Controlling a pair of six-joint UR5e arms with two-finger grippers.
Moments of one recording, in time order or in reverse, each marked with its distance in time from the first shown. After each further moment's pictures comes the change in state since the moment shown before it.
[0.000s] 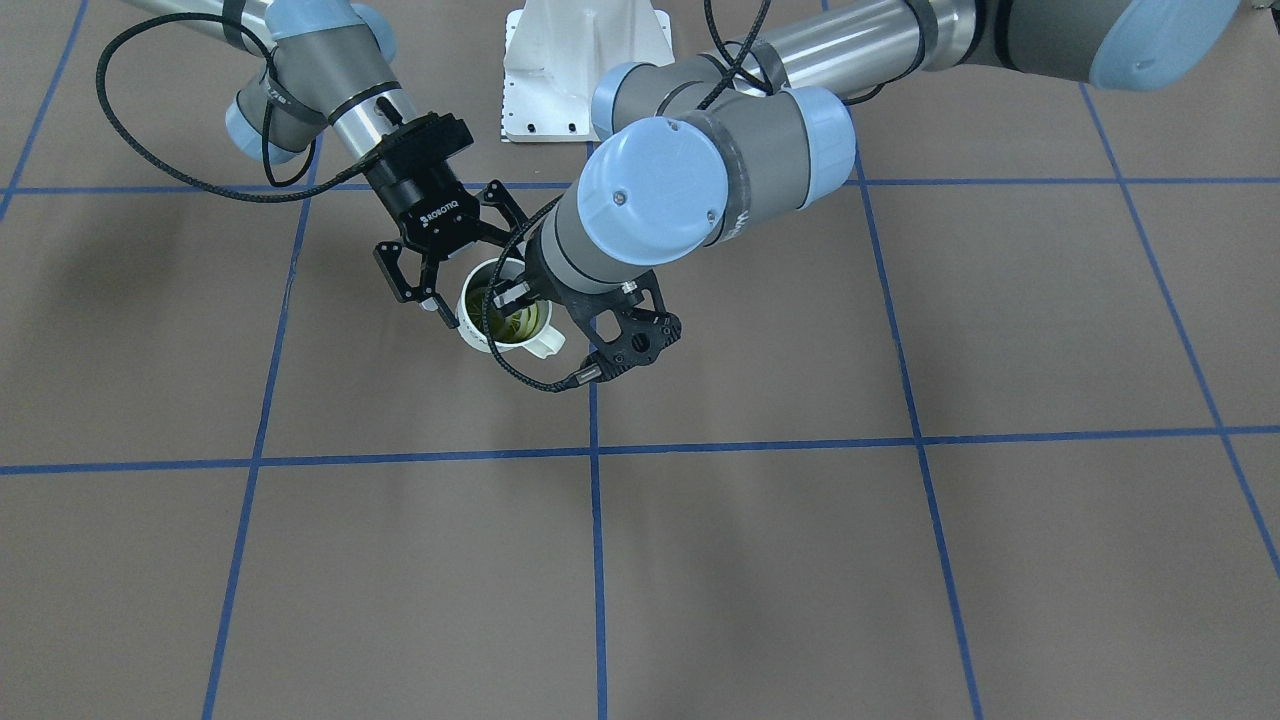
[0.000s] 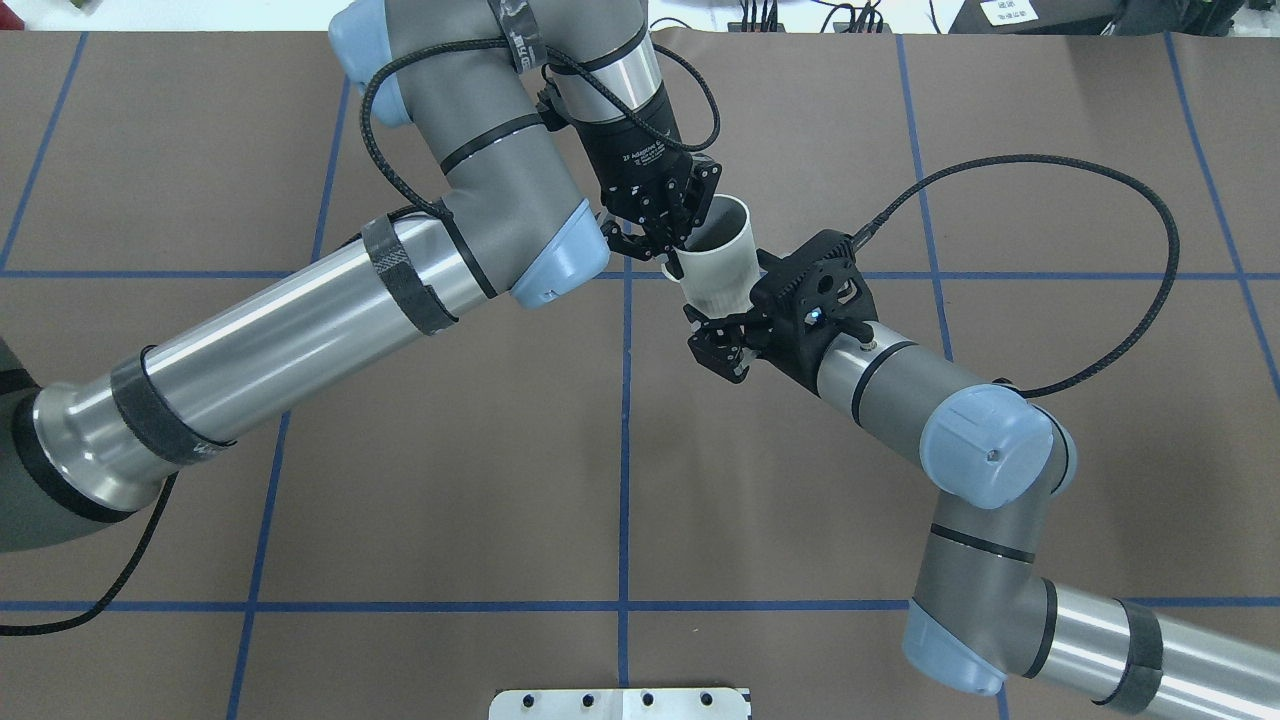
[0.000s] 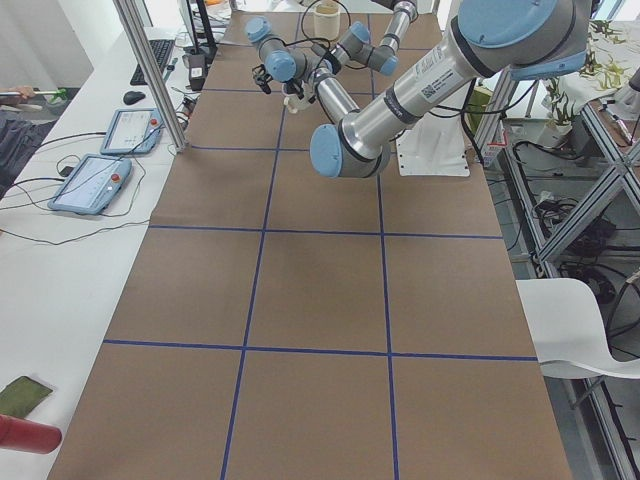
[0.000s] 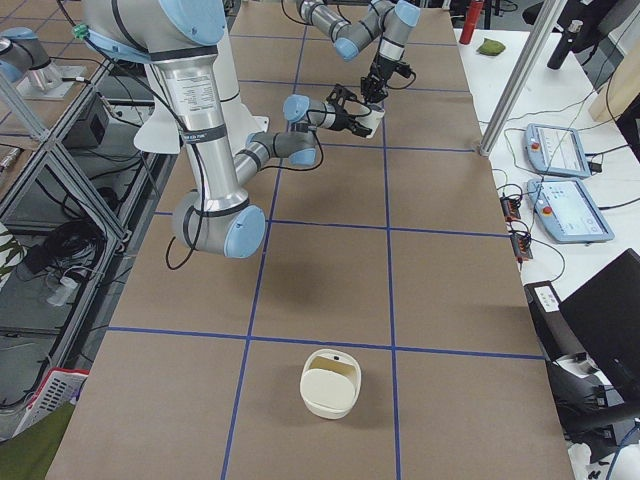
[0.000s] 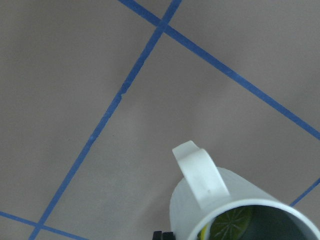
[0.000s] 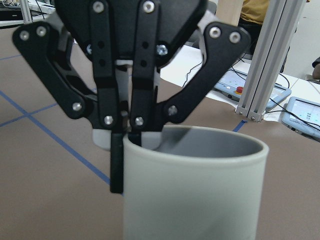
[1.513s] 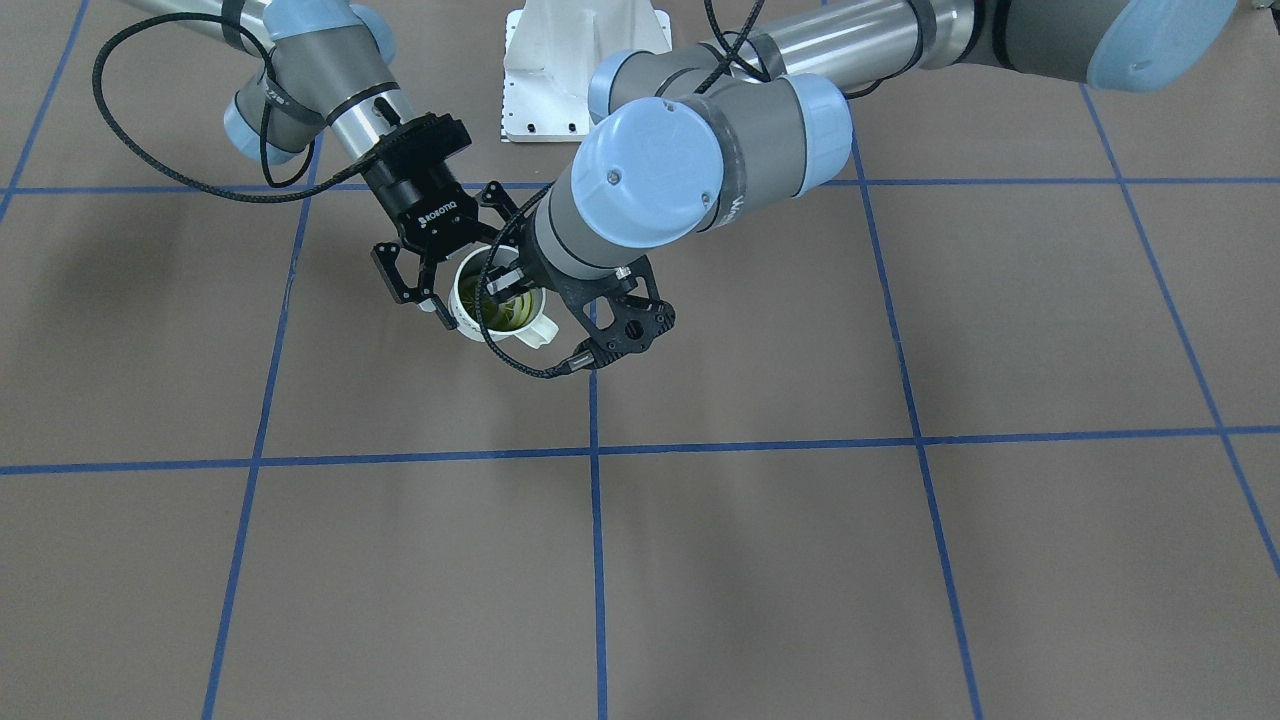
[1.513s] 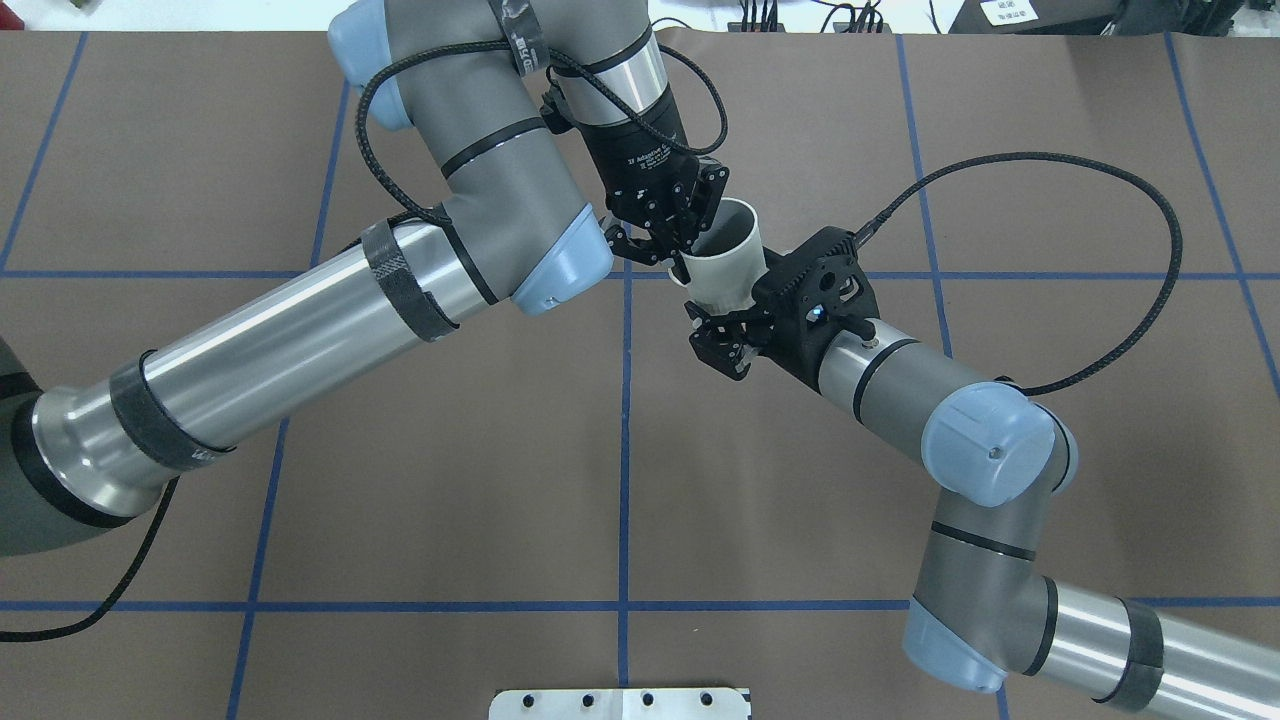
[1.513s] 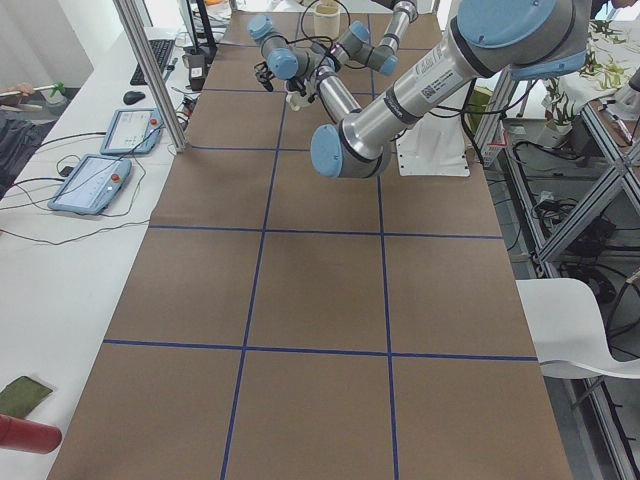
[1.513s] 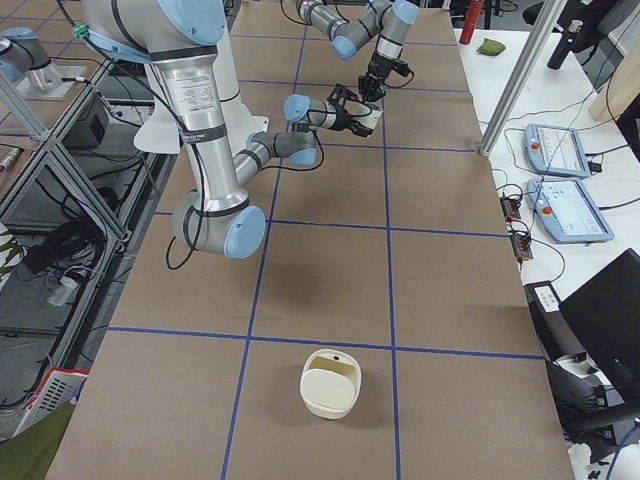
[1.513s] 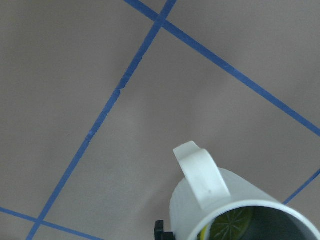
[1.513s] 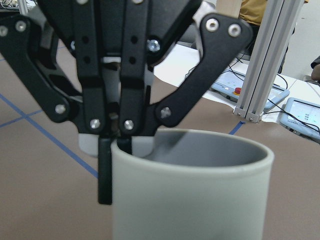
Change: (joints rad) left arm 0.007 0.002 -0.025 0.006 -0.001 -0.005; right arm 0.004 0.000 0.000 0.001 -0.001 0.002
